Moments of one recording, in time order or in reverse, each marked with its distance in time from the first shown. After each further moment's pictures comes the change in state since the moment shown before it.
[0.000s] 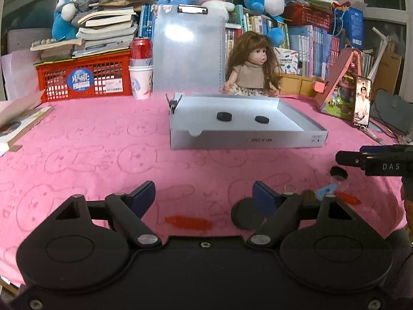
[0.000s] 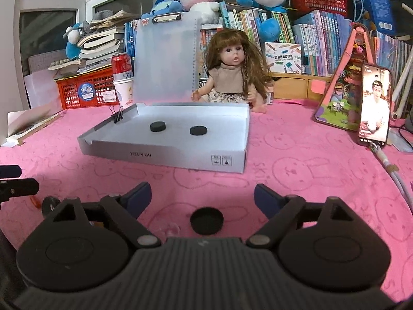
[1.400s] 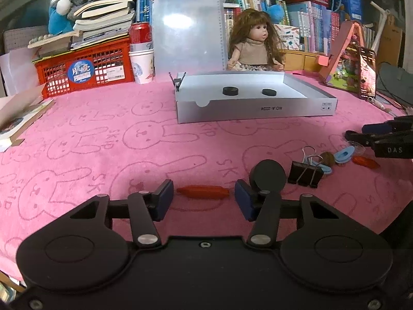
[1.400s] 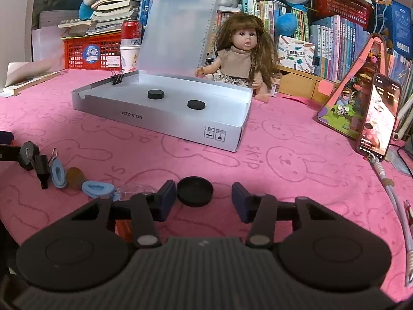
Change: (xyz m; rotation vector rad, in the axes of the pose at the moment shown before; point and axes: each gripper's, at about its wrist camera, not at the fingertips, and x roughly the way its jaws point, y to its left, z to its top) left arm 0.016 0.003 -0.025 0.077 0.047 0.031; right arm 0.015 -0.001 -0.019 -0.184 0.060 -0.021
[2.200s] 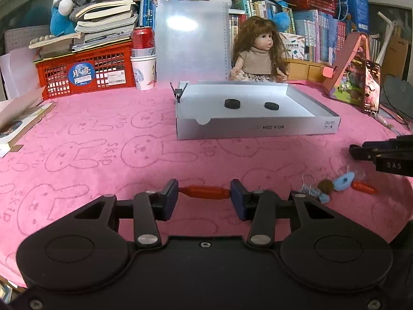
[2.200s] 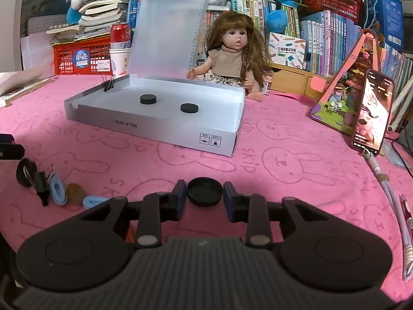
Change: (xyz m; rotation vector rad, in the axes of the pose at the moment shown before) left arm 0.007 0.004 0.030 -0.047 -0.001 -0.001; right arm 0.000 0.000 0.015 0.068 0.022 -0.043
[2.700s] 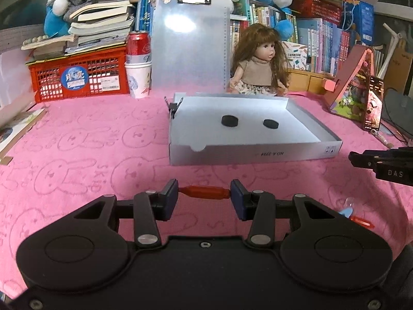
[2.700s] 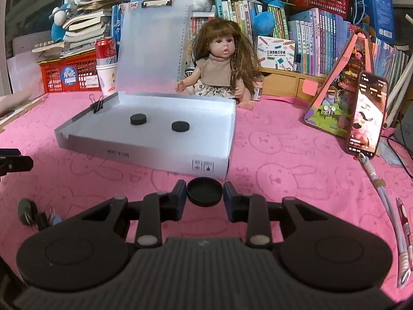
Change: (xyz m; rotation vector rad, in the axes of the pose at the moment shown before) left arm 0.021 -0.002 0.042 -0.031 0.003 -0.027; right arm 0.004 -0.004 0.032 0.061 -0.010 -0.024
